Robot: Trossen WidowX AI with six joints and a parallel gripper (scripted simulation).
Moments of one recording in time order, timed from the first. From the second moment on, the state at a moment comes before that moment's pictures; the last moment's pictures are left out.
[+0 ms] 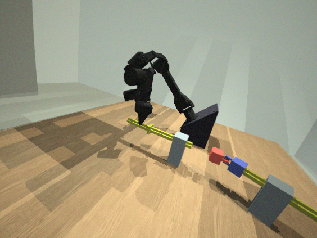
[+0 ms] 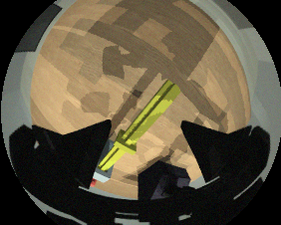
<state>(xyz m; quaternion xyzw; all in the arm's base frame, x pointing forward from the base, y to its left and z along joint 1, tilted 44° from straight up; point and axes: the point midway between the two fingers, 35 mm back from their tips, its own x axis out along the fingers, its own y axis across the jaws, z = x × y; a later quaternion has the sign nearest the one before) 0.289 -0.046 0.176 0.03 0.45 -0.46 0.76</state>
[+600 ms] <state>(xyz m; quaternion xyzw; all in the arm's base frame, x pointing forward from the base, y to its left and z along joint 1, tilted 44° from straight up) 0.291 -0.066 0.158 0.24 0.30 -0.57 0.72</state>
